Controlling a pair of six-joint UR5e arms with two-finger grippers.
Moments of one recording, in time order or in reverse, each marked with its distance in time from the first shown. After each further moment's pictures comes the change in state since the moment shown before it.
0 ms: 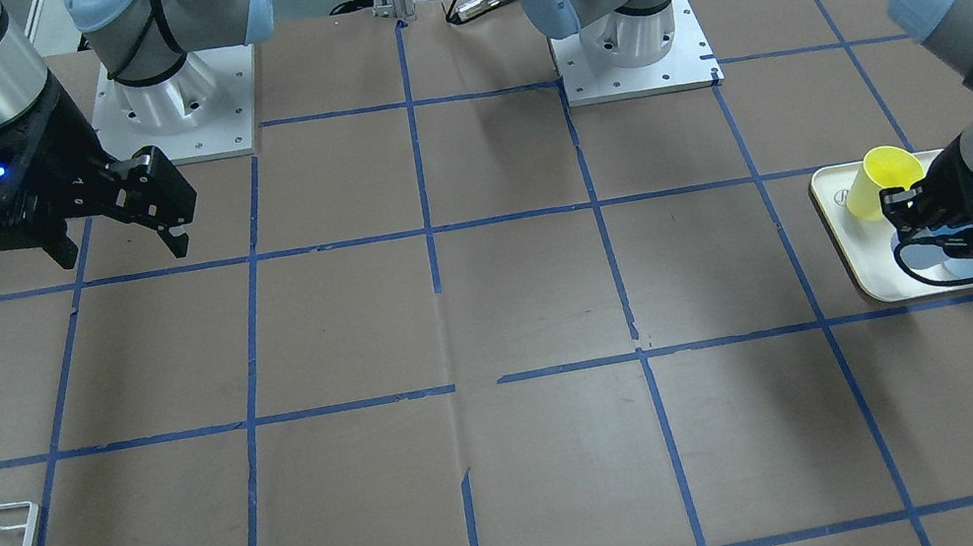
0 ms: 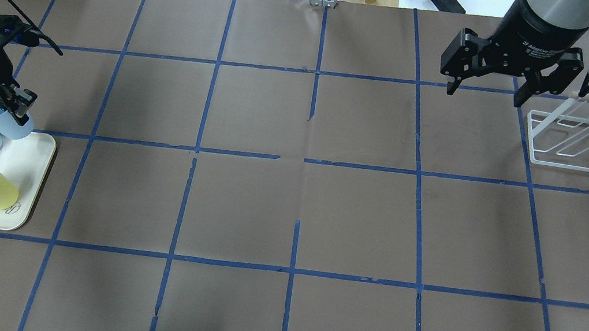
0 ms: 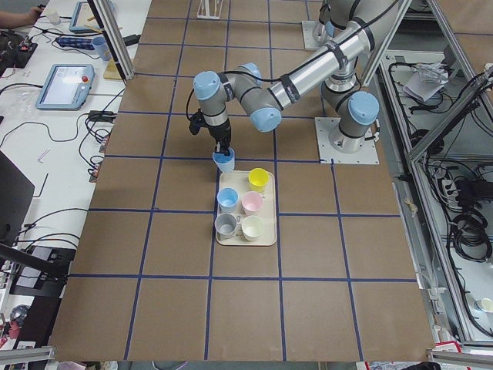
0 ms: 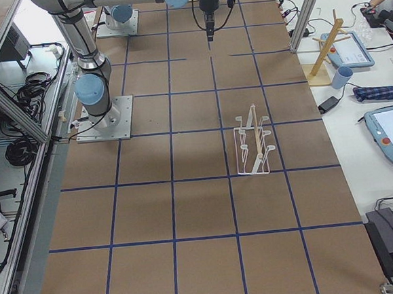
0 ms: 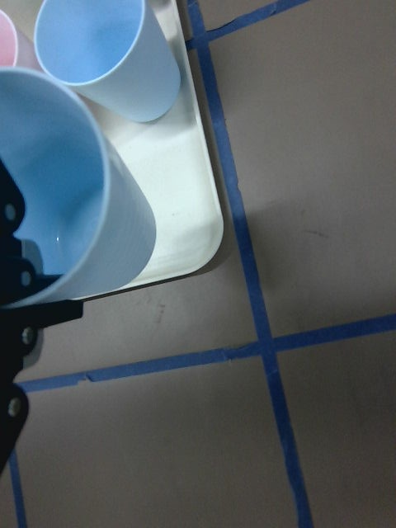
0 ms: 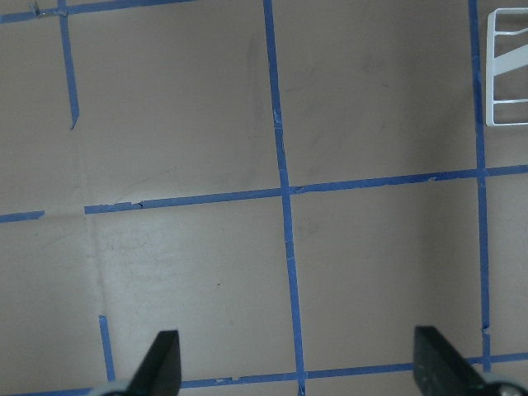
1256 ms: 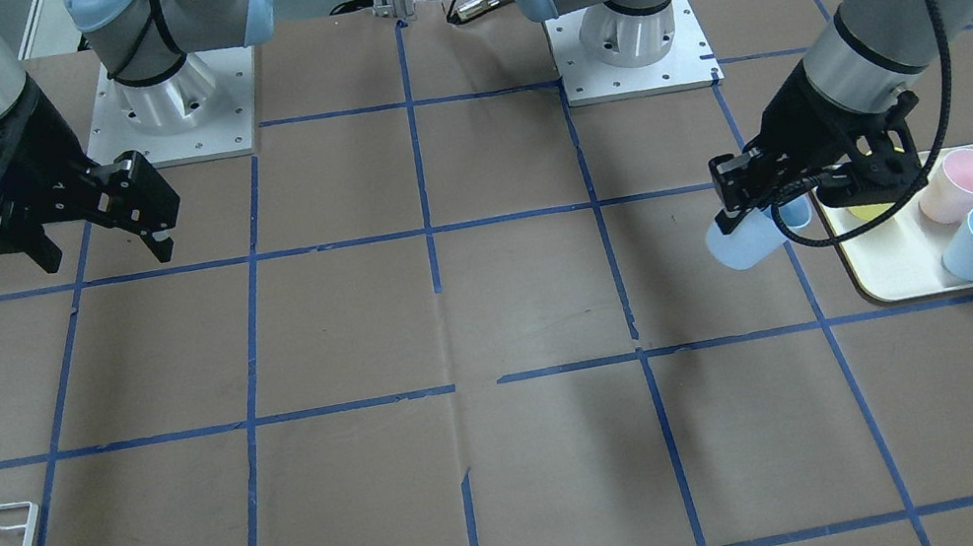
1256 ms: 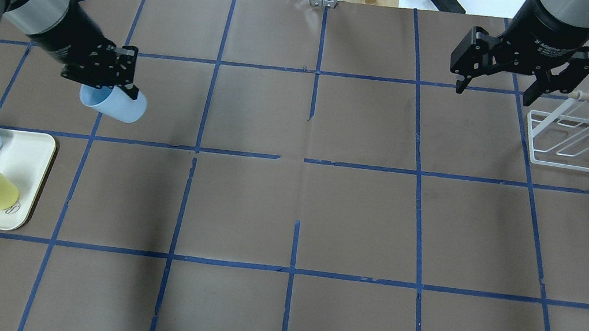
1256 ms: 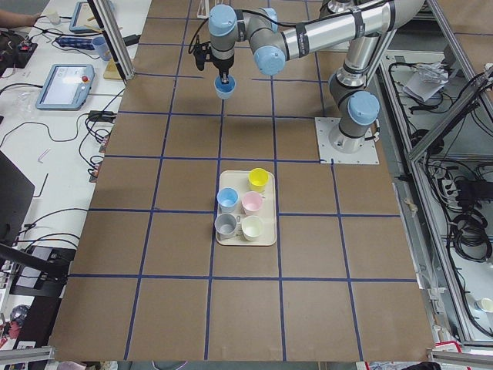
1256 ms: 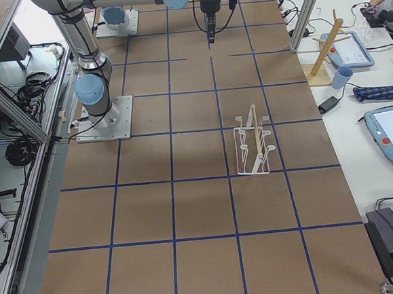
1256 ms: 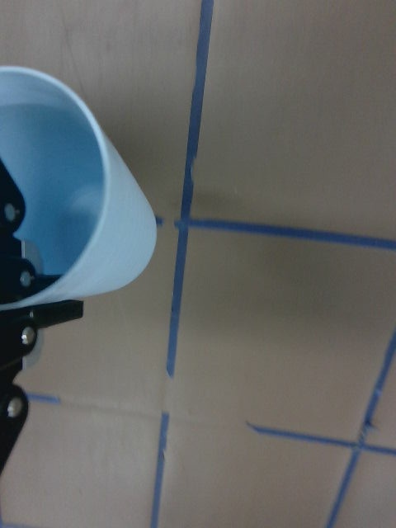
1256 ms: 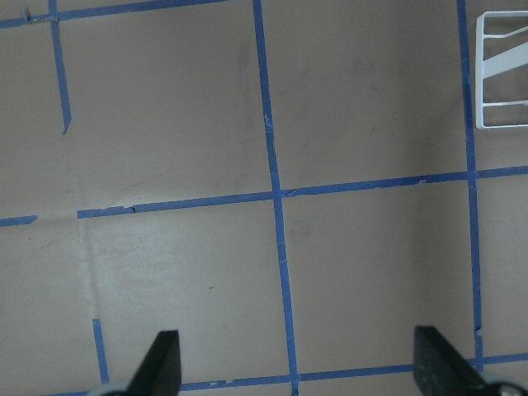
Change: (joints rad) left arm -0.237 0.225 0.012 -0.189 -0.348 -0.487; right arm -0.016 -0.001 -0.001 0.001 0.001 -0.011
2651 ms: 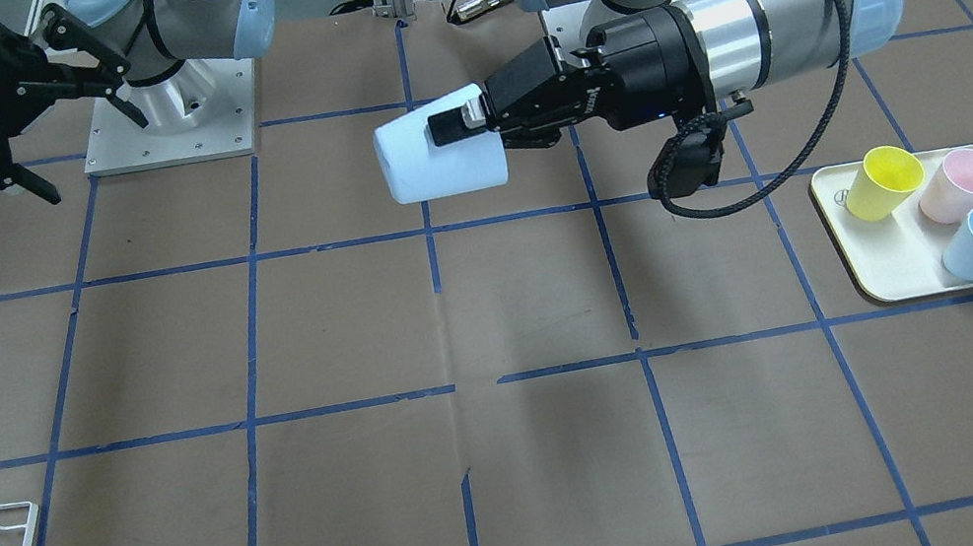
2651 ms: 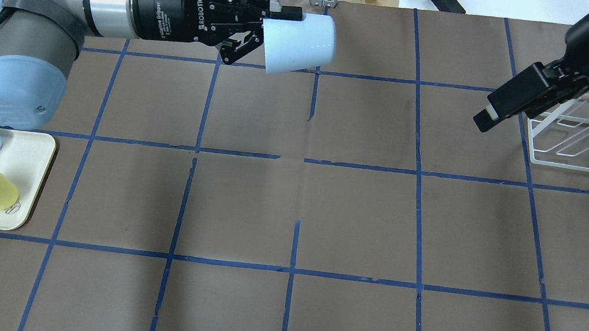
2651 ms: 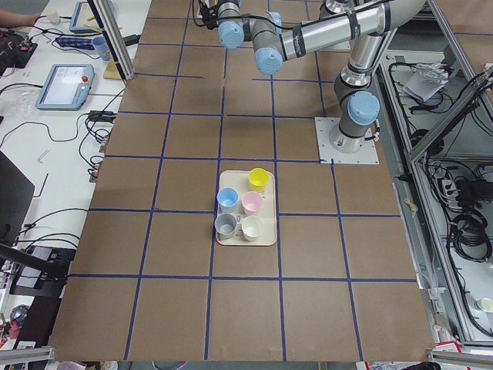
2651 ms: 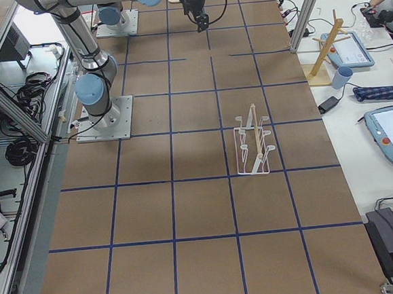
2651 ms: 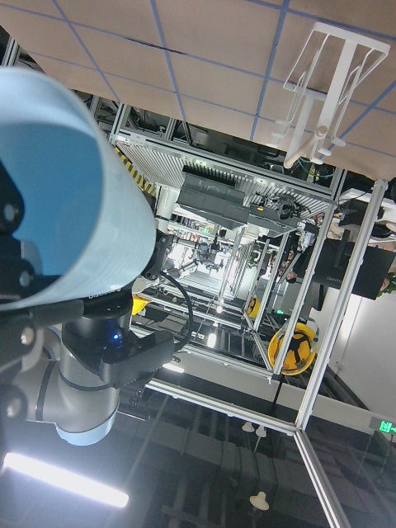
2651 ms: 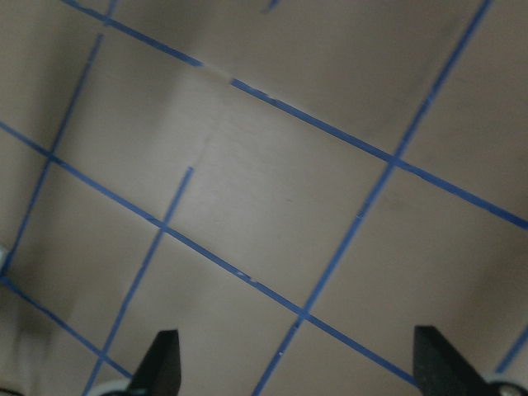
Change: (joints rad) left arm -0.138 -0.001 -0.111 0.206 -1.212 -0.581; right arm -0.161 -0.113 -0.005 0.268 0.198 -0.688
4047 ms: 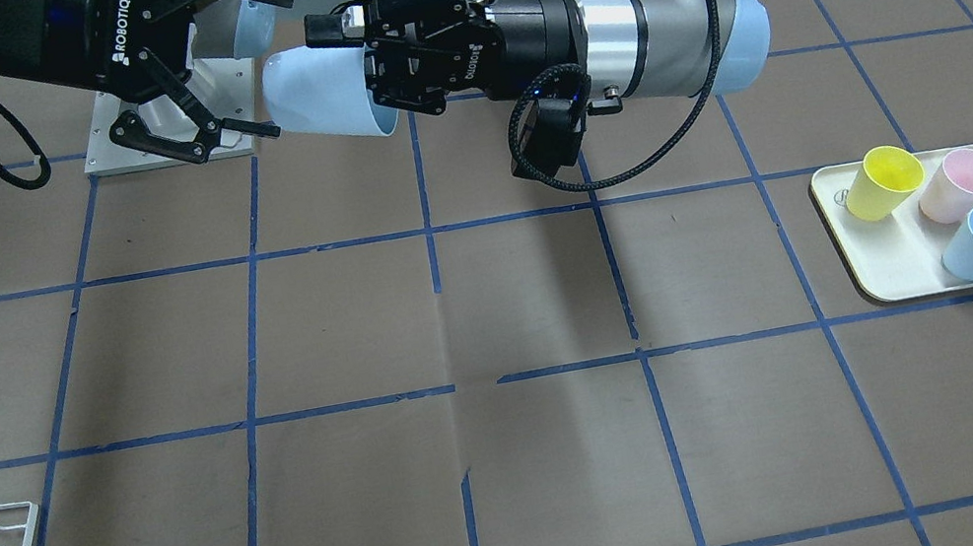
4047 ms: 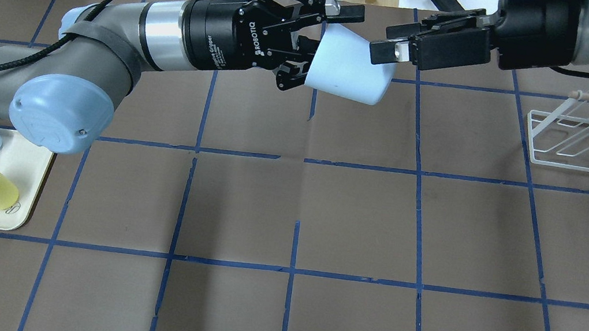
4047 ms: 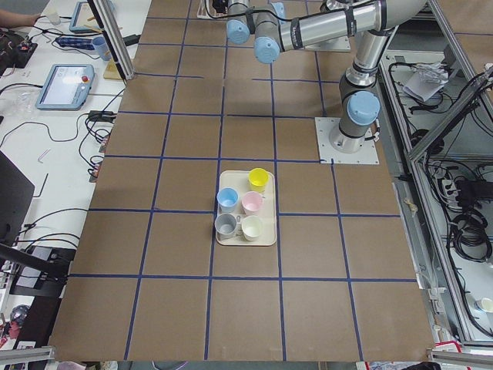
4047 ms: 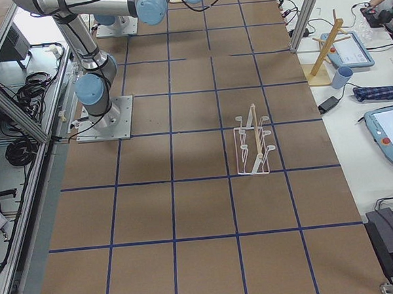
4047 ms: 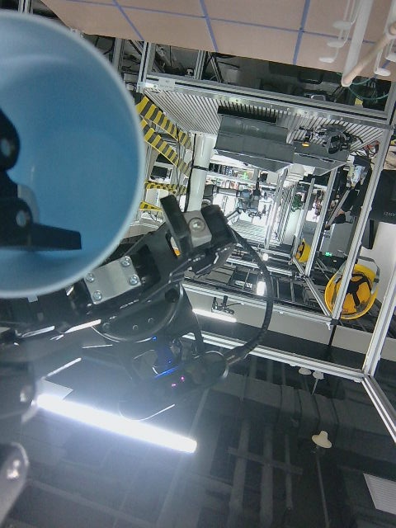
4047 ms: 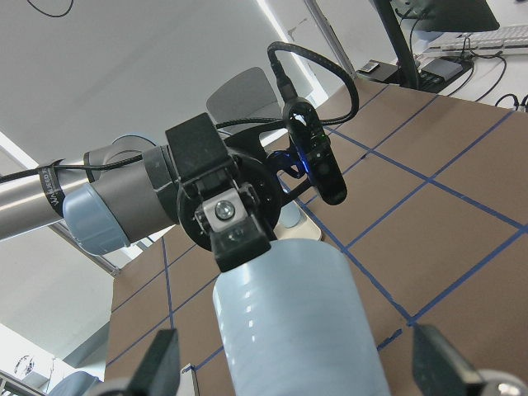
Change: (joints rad) left arm -0.166 -0.002 -0.020 -0.287 -0.337 0.405; right arm 0.006 -0.030 0.165 0.042 0.965 -0.602
